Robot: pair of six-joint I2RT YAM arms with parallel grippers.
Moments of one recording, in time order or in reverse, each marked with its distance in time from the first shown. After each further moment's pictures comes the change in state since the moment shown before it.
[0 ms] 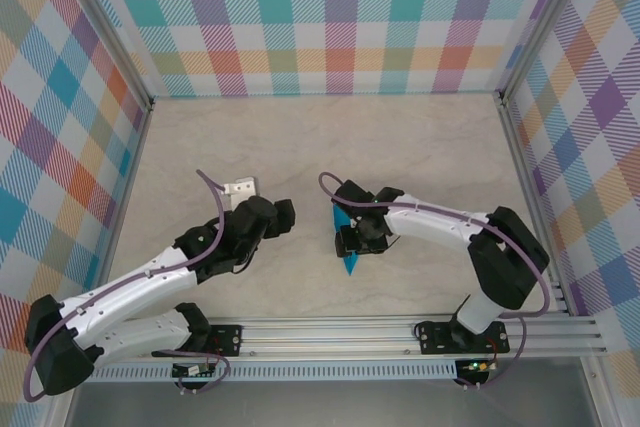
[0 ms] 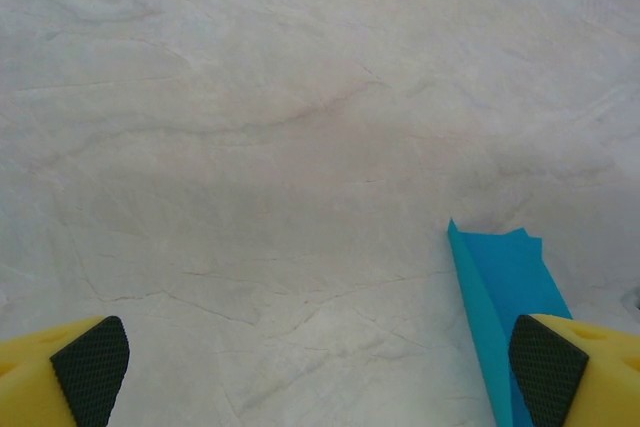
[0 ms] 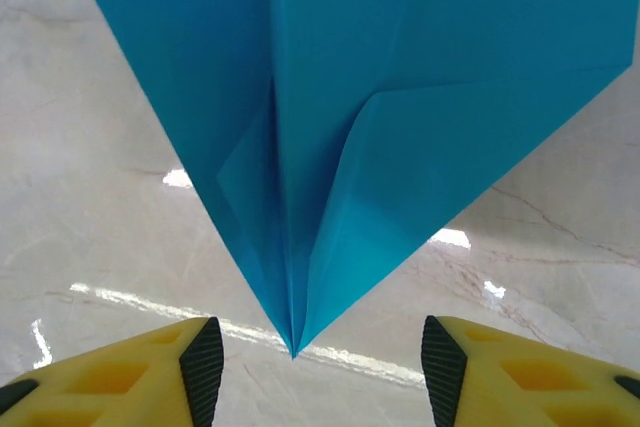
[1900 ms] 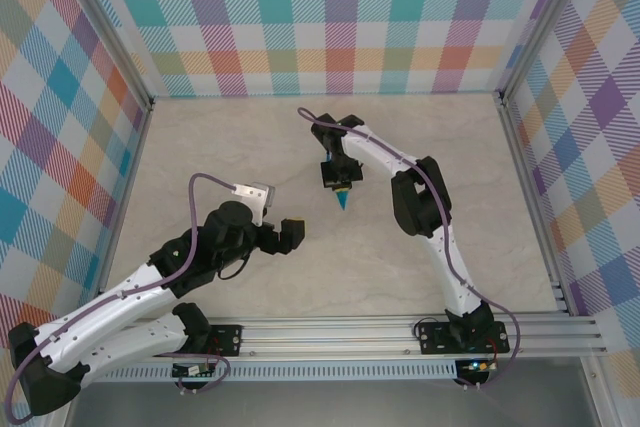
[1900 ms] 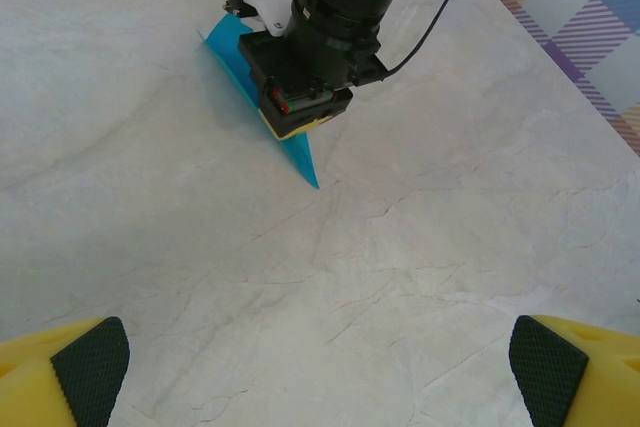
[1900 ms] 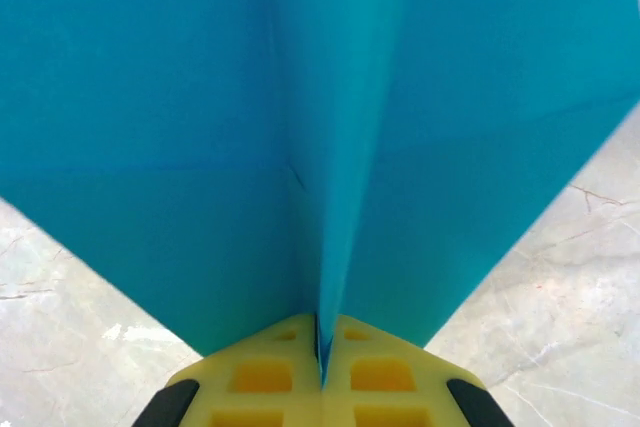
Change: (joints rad) left arm 0.000 -0.171 -0.033 0.074 0.341 0.319; right arm -0.232 0.786 1.081 -0.429 0.089 -0.209
